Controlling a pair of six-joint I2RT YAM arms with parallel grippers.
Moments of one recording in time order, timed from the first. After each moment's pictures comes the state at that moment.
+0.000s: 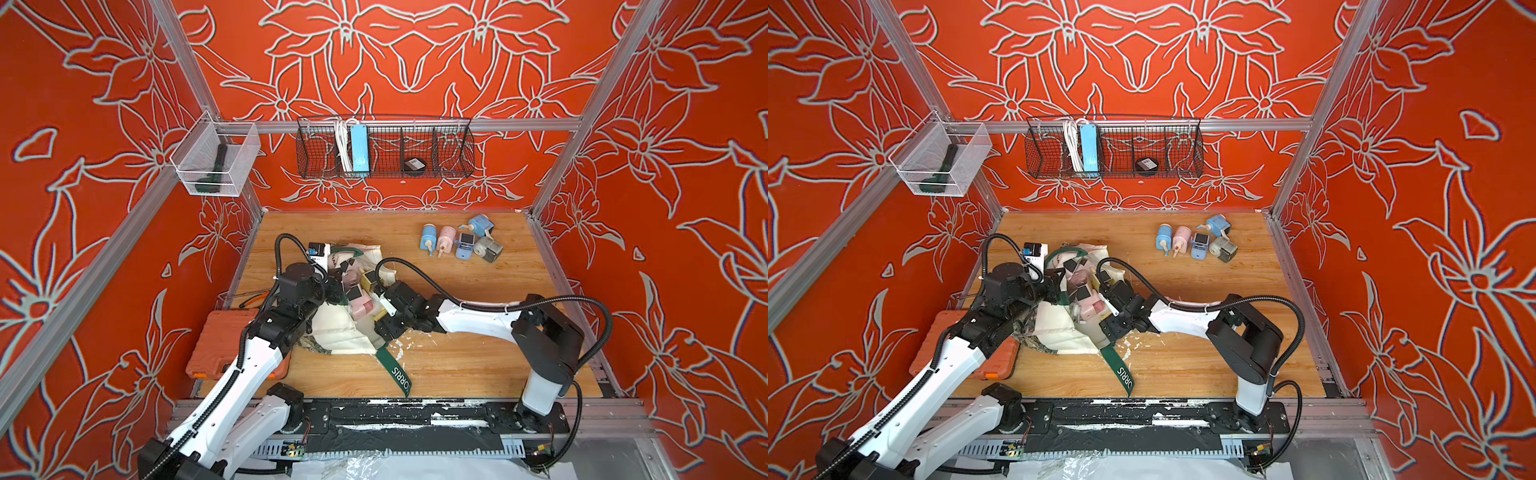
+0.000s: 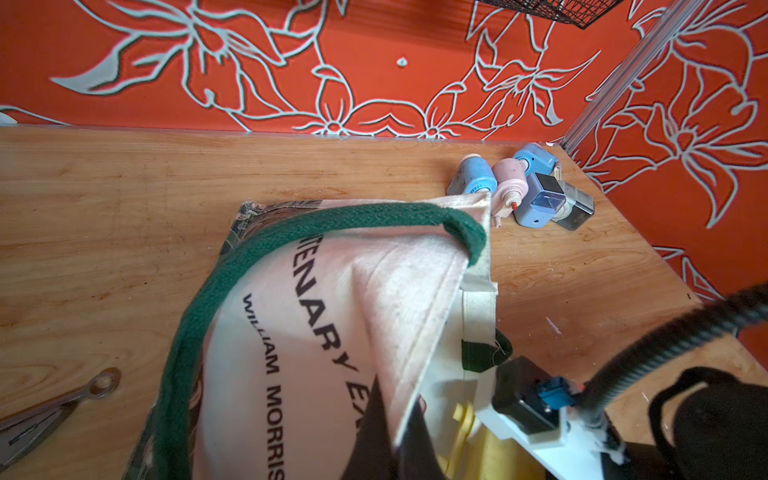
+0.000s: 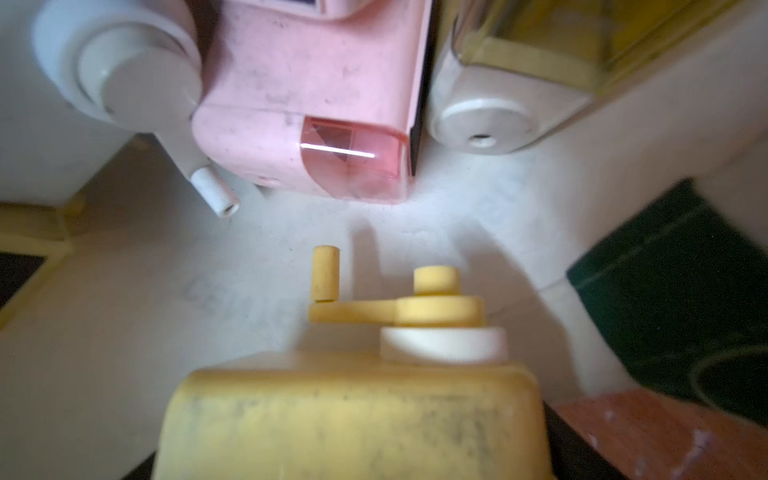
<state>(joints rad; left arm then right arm) -0.30 0.87 0.74 -0.27 0.05 -0.24 0.94 1.74 1.07 -0.28 -0.01 0.23</state>
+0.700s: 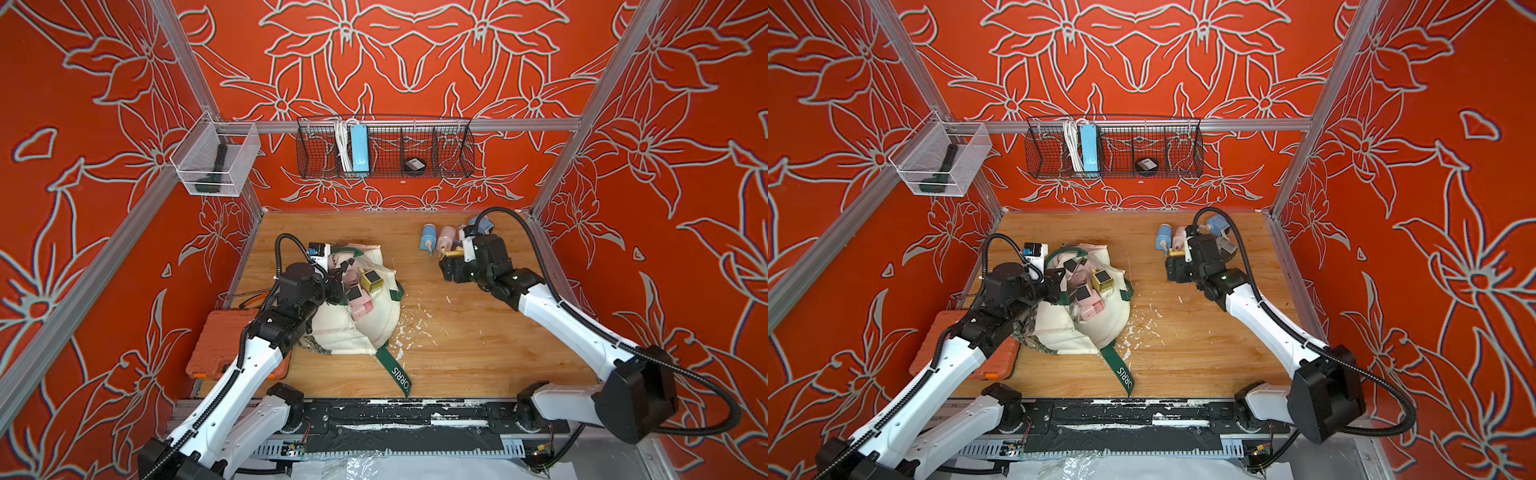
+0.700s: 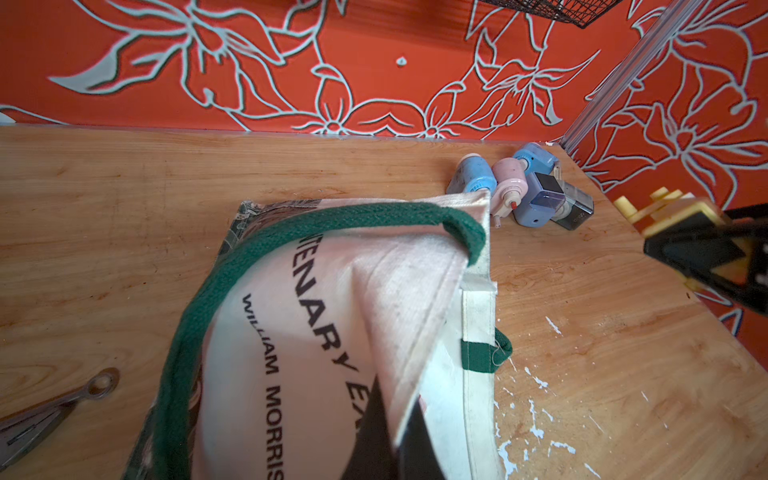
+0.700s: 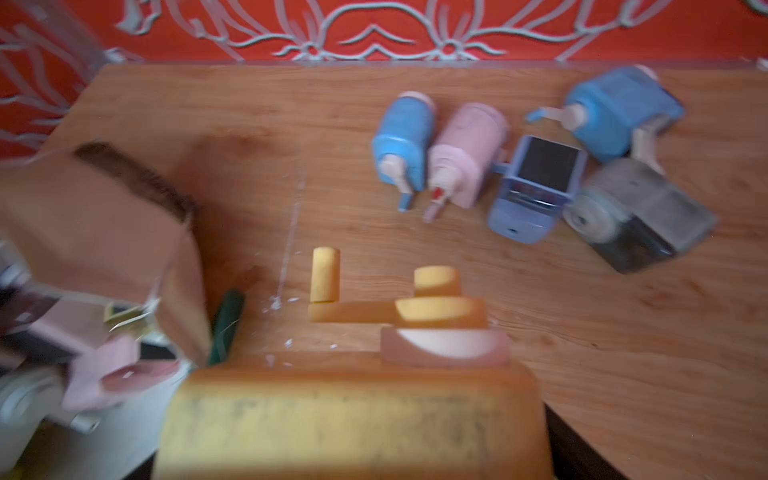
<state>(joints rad) -0.30 0.88 0.74 -0.27 0.06 -0.24 0.33 1.34 1.04 -0.39 0.08 0.32</state>
